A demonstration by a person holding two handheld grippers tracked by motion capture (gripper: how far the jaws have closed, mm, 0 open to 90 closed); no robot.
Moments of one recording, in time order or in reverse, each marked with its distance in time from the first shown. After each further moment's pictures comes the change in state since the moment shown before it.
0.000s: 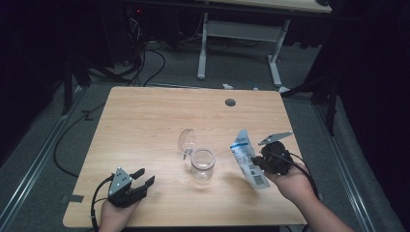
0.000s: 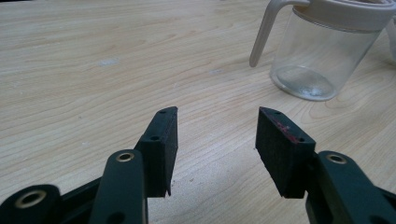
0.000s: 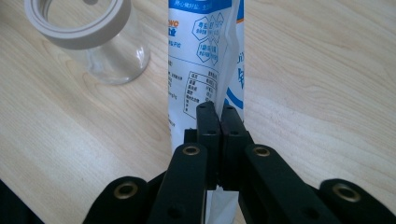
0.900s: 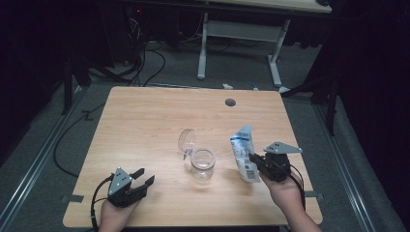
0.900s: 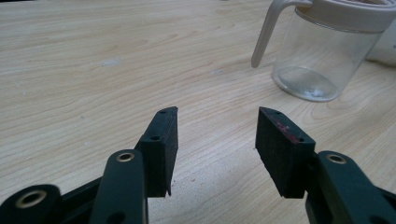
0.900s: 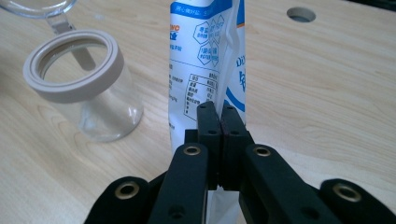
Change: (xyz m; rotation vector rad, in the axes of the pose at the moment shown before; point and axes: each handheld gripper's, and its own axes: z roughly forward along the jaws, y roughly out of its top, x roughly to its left) left arm 0.001 0.001 0.000 0.001 0.006 0.001; right arm 0.002 -0.031 0.020 -0.324 -0.033 0.075
